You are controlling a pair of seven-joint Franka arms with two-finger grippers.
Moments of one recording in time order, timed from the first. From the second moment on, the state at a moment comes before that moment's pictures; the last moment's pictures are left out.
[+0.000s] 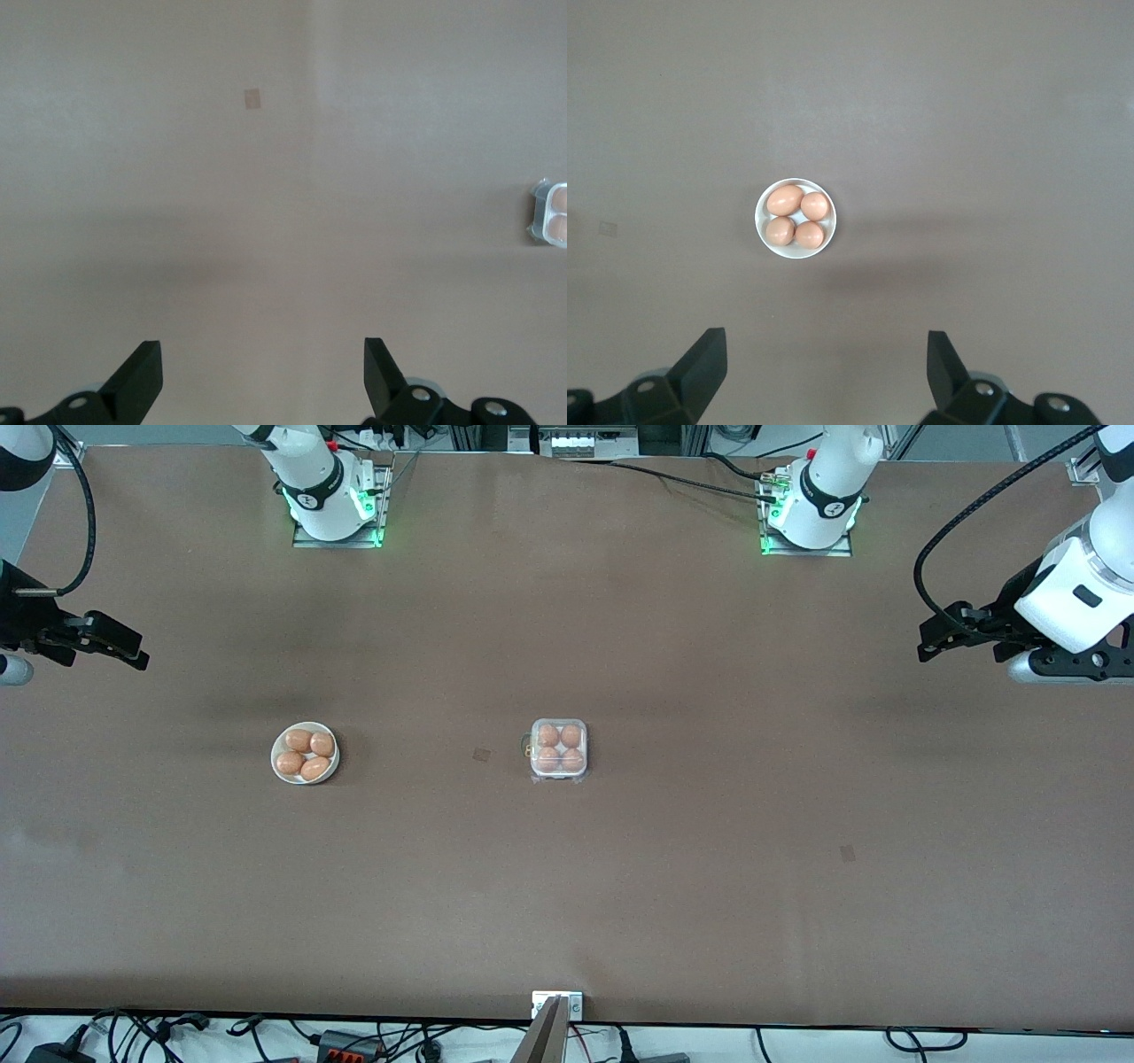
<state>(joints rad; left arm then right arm) -0.05 0.02 -0.02 -1.60 -0.03 1.56 -0.09 -0.02 0.00 -0.04 -1.70 0.00 1.70 -0.02</state>
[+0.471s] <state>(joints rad) -0.06 0.02 -0.03 -1.60 0.00 1.56 -0.08 -0.03 0.00 -0.03 -1.70 0.00 1.70 -0.02</state>
